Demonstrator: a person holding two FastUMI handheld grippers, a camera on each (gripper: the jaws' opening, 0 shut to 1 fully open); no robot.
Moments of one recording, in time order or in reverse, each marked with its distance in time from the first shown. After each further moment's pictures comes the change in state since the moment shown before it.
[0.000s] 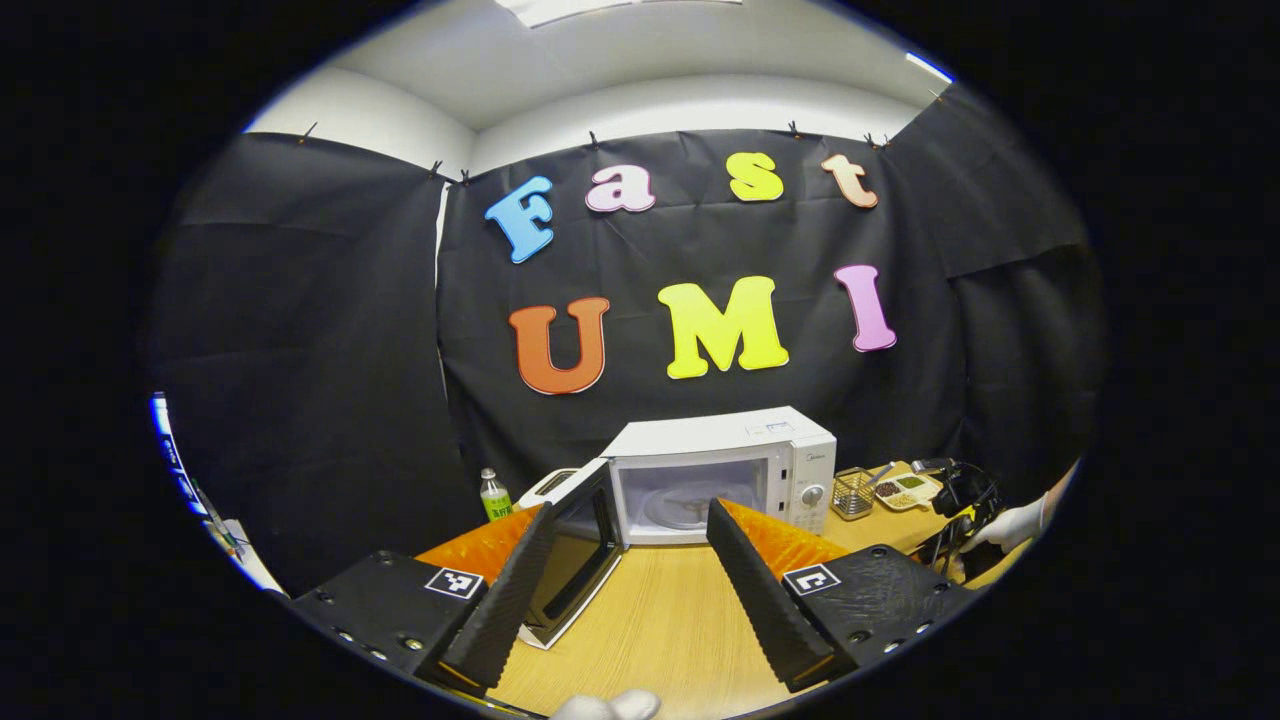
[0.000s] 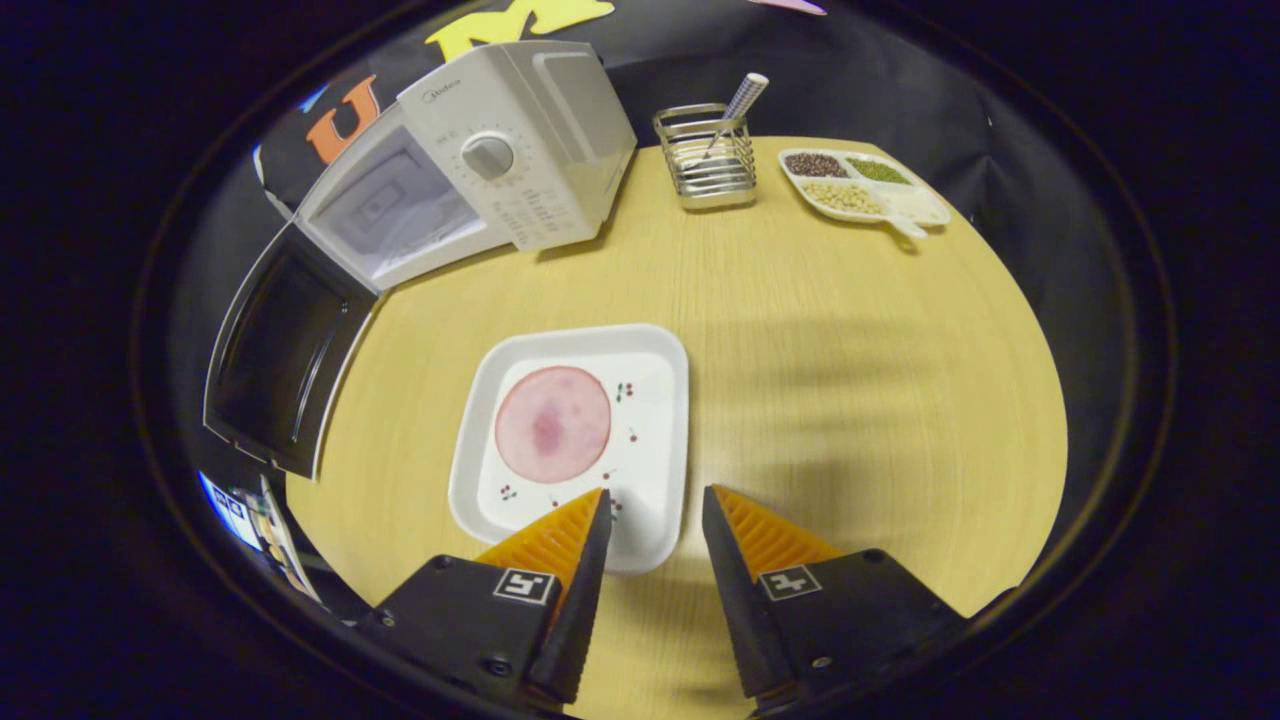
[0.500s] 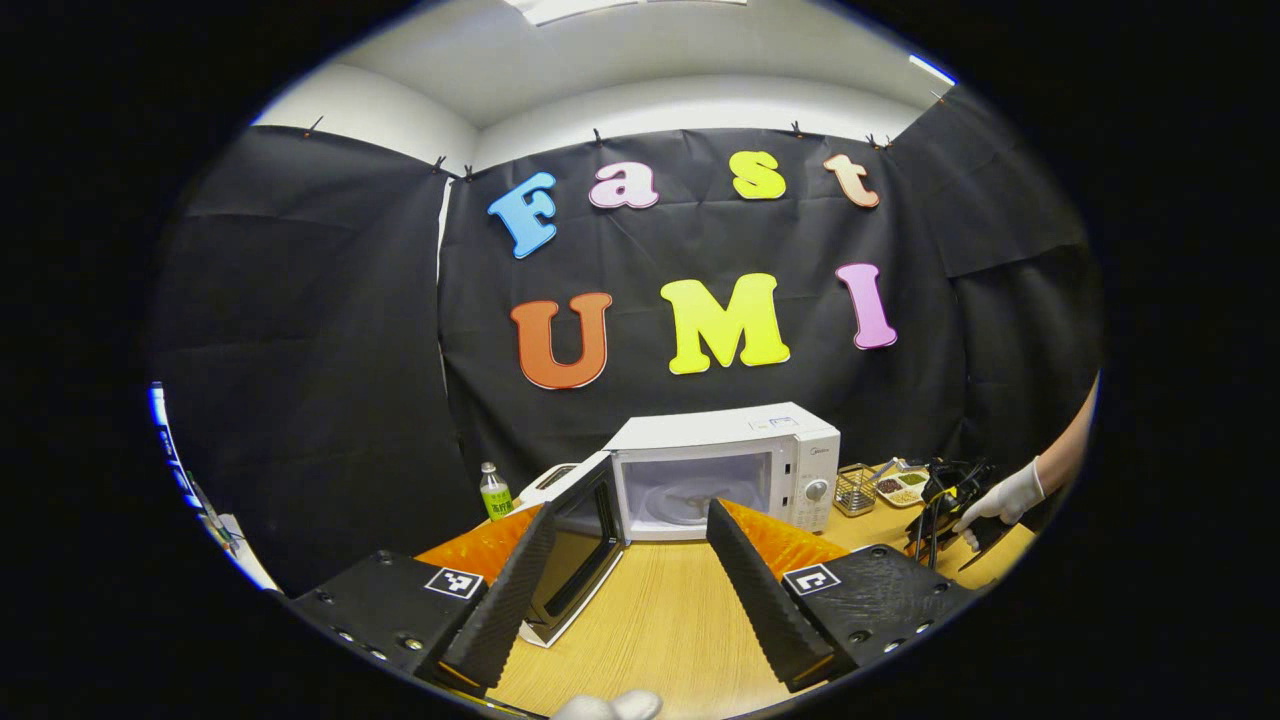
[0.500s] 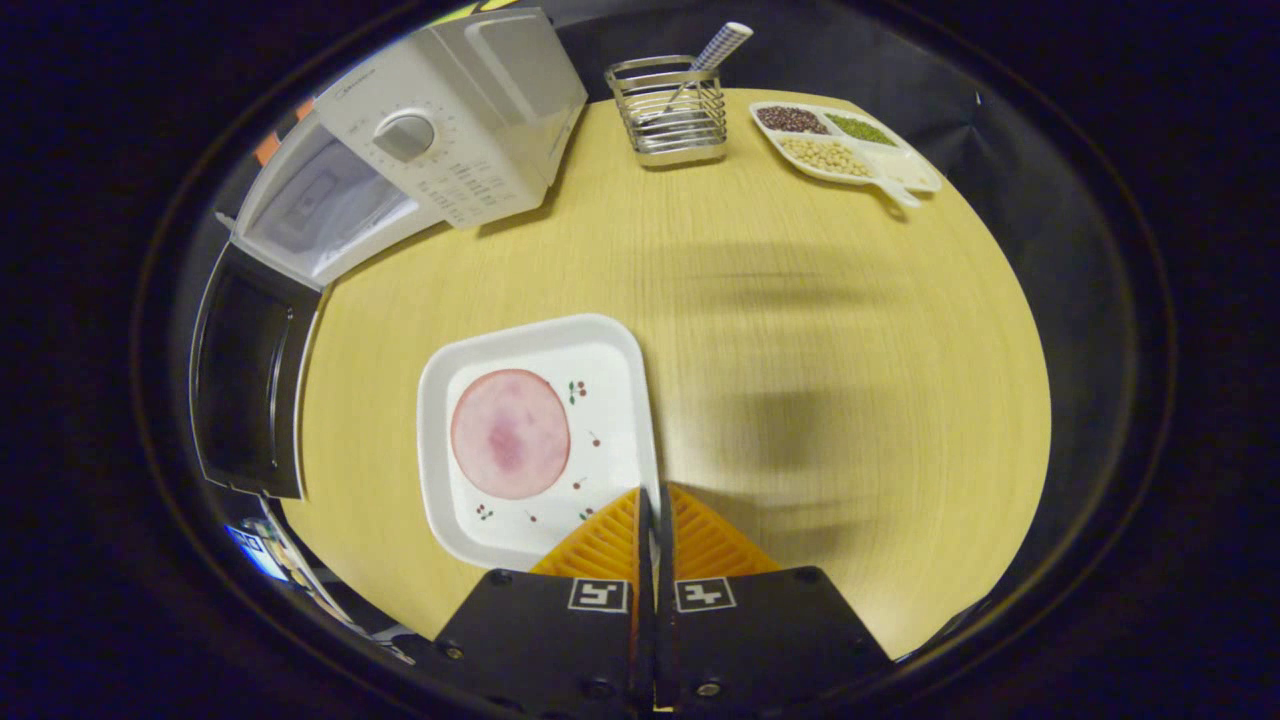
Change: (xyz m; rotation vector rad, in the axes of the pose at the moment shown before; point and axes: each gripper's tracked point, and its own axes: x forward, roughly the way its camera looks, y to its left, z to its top) left arm 0.002 0.011 -0.015 -0.019 0.000 0.007; right arm 0.004 -0.011 0.005 0.100 0.163 -0.097
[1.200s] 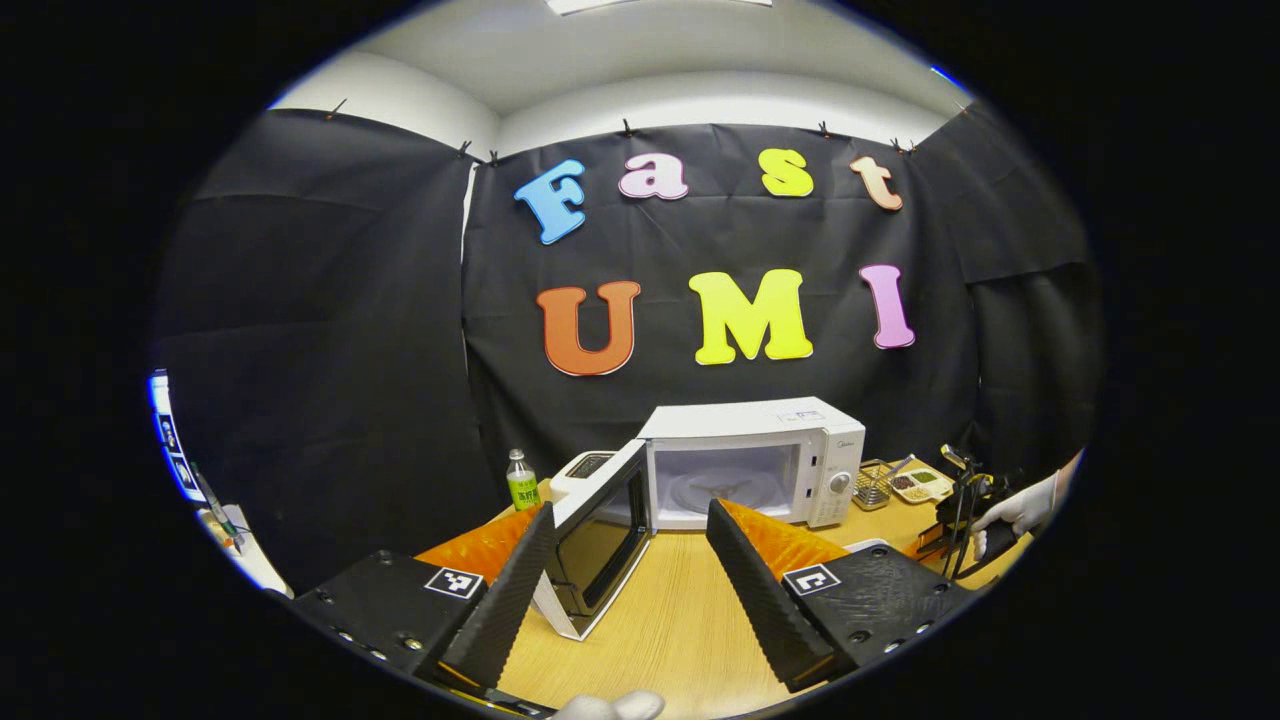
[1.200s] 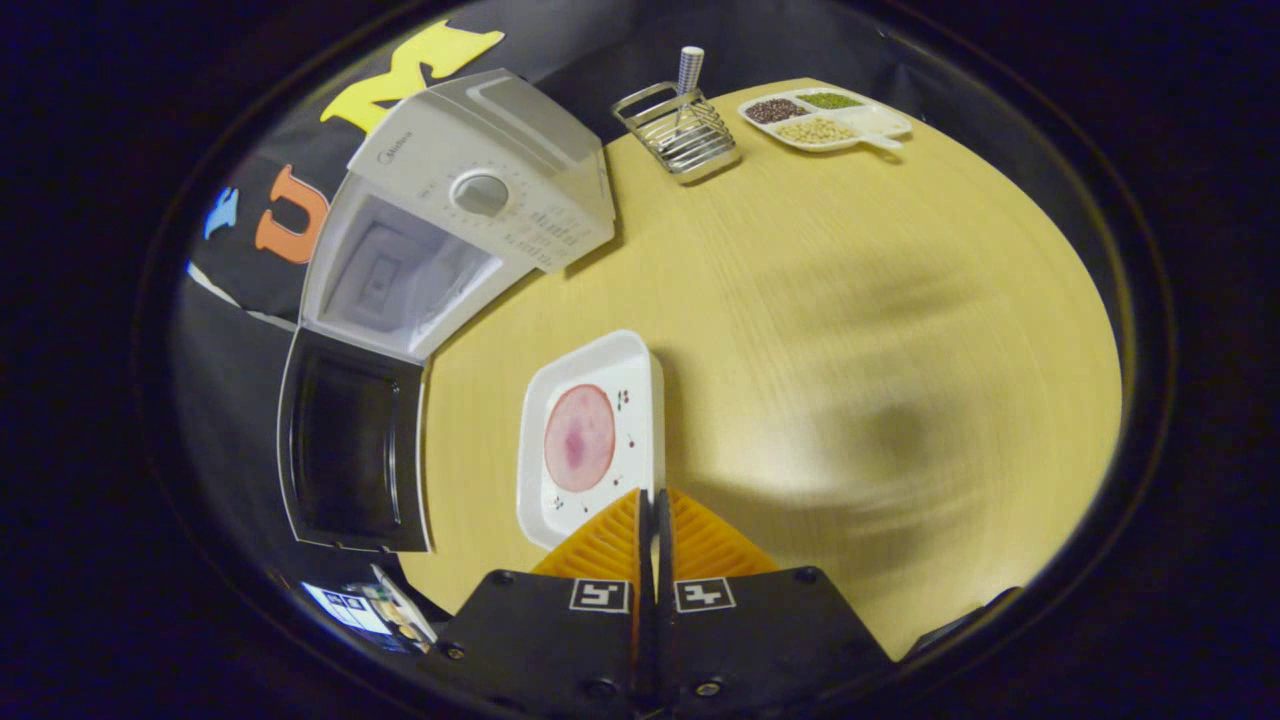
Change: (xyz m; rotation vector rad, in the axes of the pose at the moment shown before) left arm -0.007 0.043 -0.006 -0.022 0.043 0.014; right arm -0.035 0.089 -0.017 0.247 -0.144 0.319
